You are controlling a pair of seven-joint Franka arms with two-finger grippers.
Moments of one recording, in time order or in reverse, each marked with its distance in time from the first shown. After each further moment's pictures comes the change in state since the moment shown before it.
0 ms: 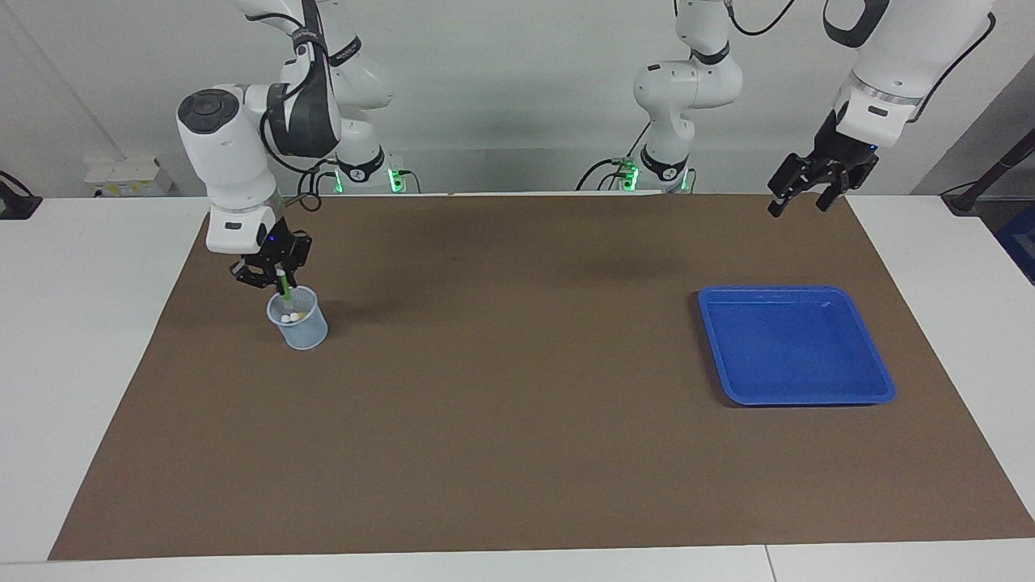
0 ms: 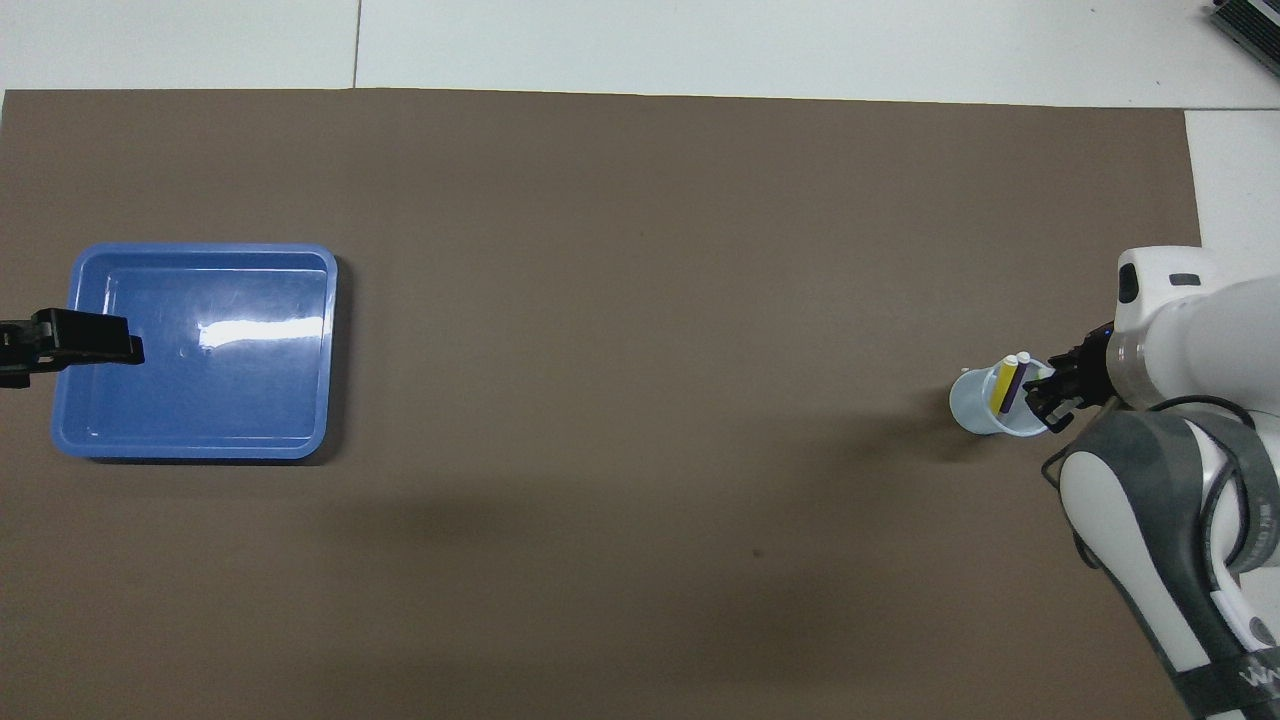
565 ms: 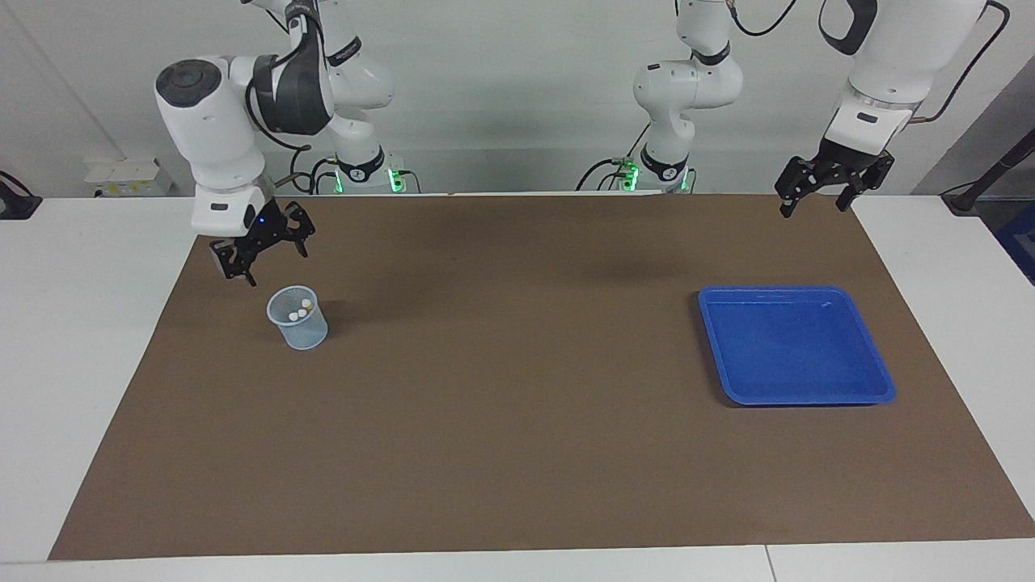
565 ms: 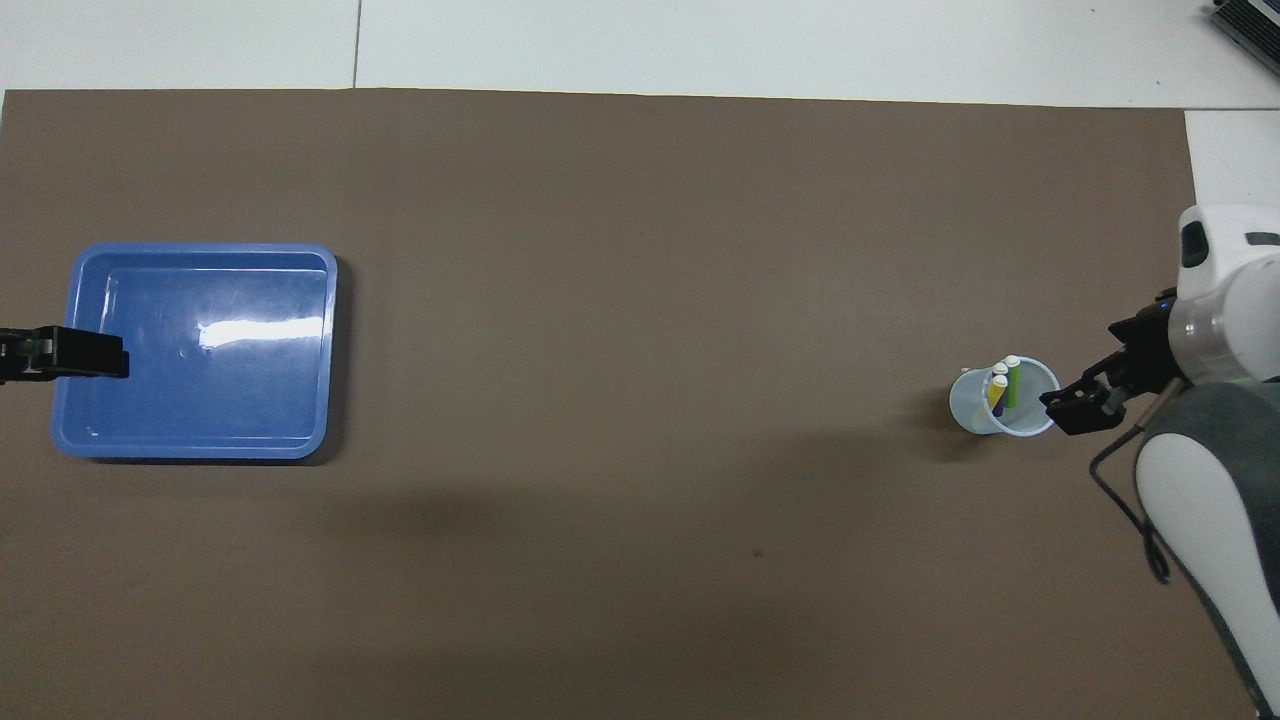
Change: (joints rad) left arm -0.009 0.013 -0.002 0.007 0.072 -0.022 0.113; right arm 0.029 -0.024 0.016 0.271 0.052 -0.332 0.037
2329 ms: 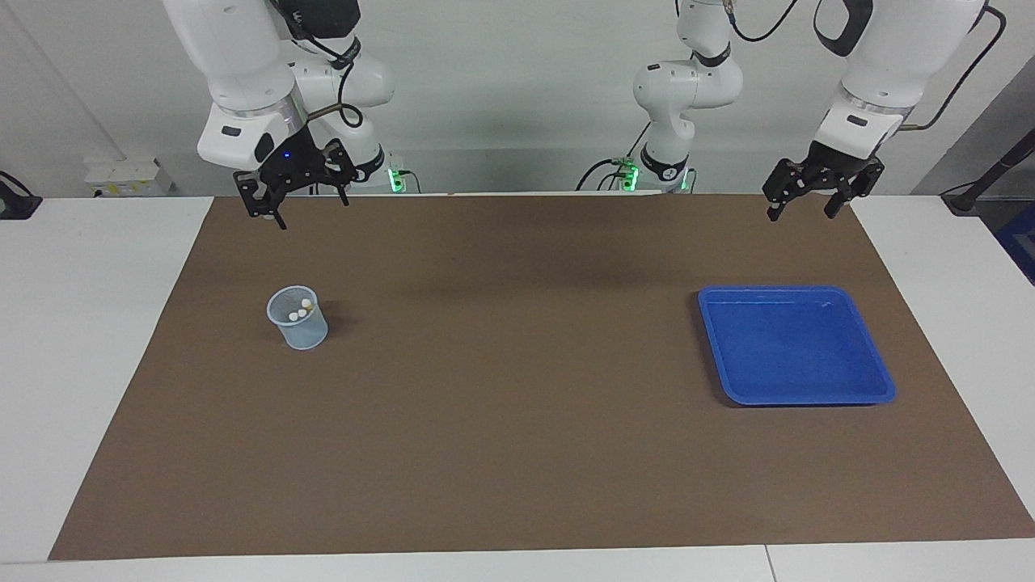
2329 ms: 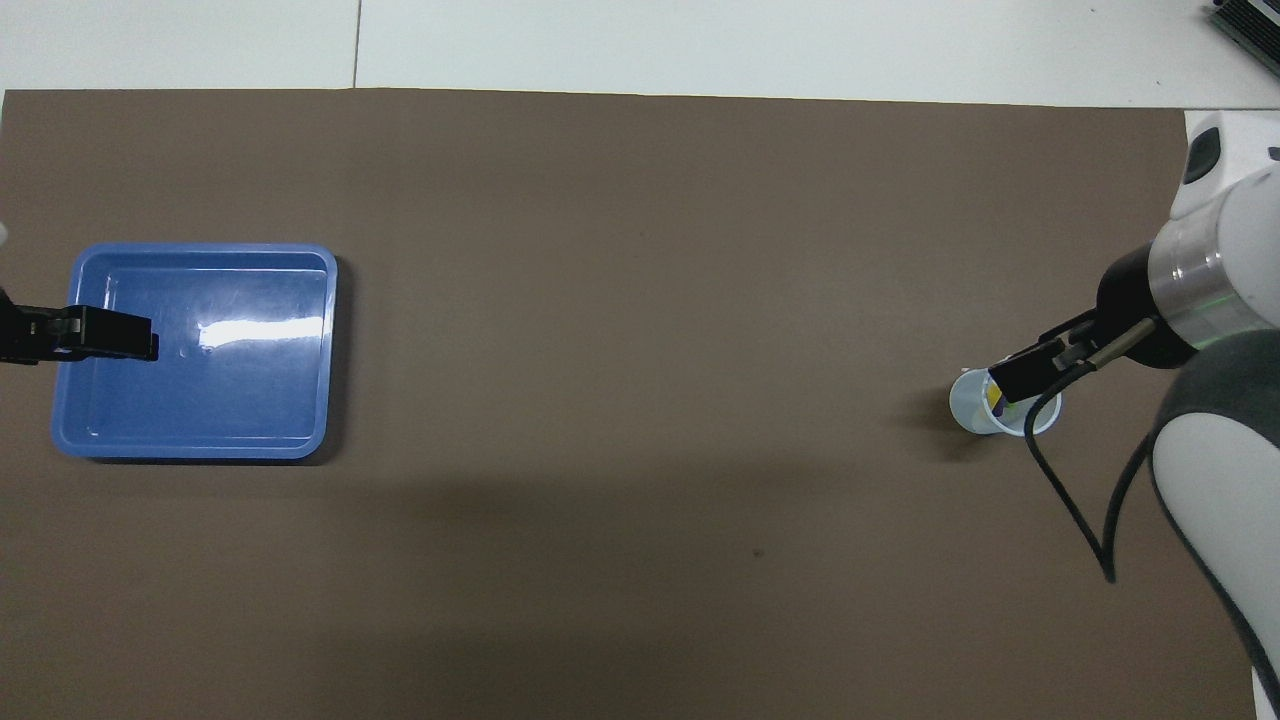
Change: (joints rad) left arm 0.007 0.041 -0.031 0.062 -0.044 -0.022 -0.001; right arm 0.127 0.126 -0.002 0.320 0.025 -0.262 0.365
